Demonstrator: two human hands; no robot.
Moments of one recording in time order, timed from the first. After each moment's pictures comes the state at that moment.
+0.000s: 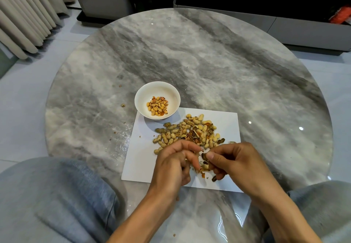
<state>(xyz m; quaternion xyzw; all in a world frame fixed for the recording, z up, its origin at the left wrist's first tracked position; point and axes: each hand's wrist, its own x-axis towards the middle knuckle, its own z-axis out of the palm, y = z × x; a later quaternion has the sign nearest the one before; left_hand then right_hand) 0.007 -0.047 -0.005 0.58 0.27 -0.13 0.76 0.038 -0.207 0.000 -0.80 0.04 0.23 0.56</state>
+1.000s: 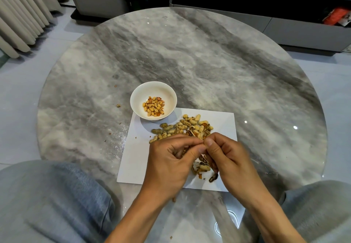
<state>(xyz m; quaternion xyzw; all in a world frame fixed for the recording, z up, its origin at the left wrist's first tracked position) 0.019 -0.041 -0.013 0.76 0.00 0.09 0.65 0.035 -0.190 -0.005 -0.79 -0.04 0.13 0.60</state>
